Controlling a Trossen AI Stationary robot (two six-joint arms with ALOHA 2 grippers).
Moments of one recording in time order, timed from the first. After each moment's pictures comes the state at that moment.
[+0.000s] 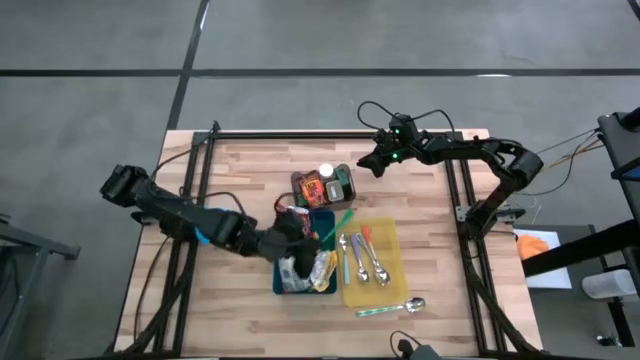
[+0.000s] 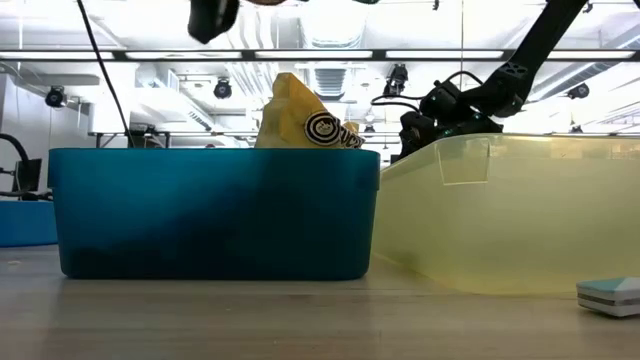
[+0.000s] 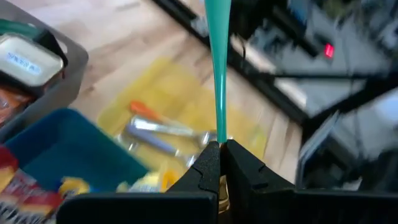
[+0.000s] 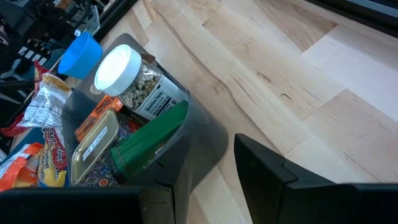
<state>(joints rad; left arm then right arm) -0.37 1.51 1.18 -0.27 -0.45 -0.89 -0.78 1.64 0.76 0.20 -0.62 0.29</state>
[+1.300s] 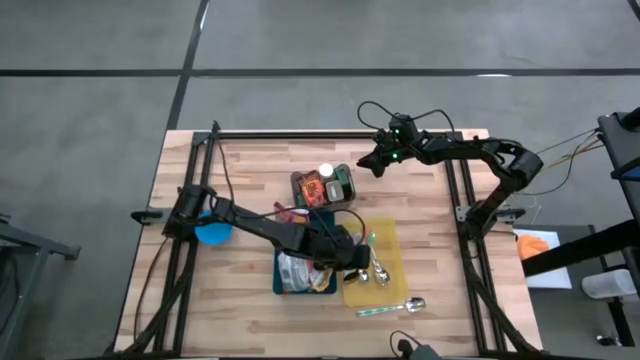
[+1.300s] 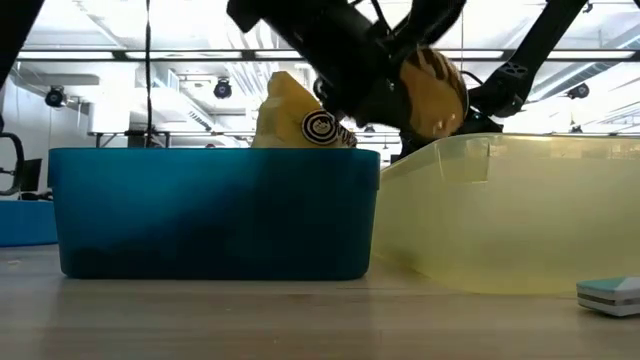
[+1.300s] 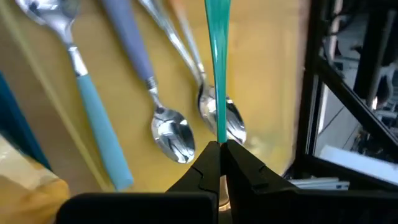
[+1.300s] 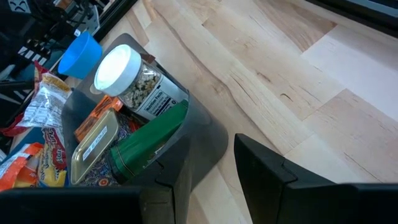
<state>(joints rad) -0.23 2.08 1.48 -0.19 -0.08 -1.62 -0.78 1.64 0.76 0.20 -0.62 0.29</state>
